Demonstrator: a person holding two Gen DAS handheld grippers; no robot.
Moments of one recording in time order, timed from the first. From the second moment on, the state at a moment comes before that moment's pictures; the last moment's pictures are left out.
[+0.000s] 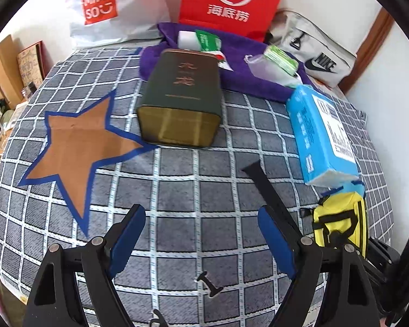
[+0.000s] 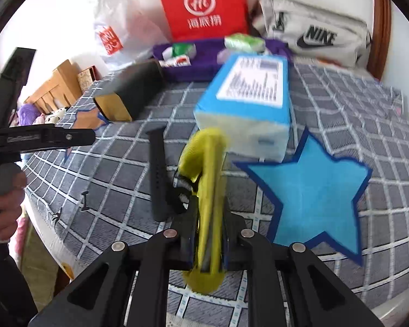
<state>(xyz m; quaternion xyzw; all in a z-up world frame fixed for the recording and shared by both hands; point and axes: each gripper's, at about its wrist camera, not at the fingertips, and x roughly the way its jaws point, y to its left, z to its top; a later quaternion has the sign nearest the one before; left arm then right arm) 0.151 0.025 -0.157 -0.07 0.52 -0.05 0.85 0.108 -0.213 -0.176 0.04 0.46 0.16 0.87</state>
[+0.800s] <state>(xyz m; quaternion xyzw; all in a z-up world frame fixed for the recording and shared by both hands) 0.161 -0.081 -0.201 0.04 0.54 -0.07 0.84 0.114 -0.261 -0.184 0.07 0.43 0.15 0.89</state>
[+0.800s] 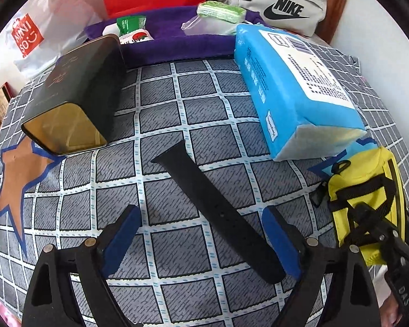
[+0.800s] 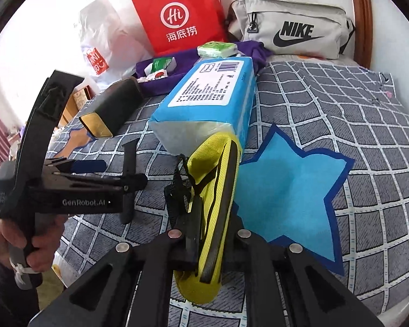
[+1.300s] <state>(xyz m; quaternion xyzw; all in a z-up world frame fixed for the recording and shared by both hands) 0.143 -0.034 -0.197 0.05 0.52 -0.06 0.85 0.111 -0.259 -0.187 0.08 0.44 0.15 0.89</state>
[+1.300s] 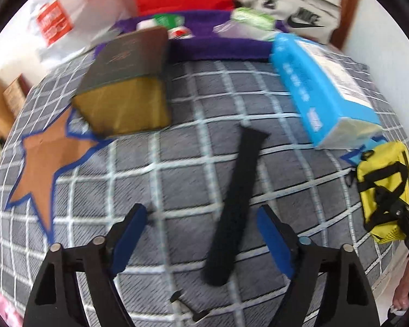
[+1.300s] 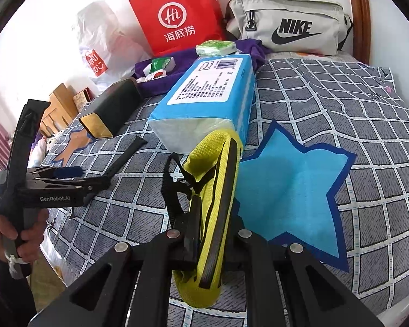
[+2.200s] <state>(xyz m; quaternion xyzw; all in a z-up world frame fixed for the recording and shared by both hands) 0.153 -0.047 -0.182 0.06 0.47 -0.11 0.87 0.116 -0.251 -0.175 0.07 0.44 0.16 0.88</state>
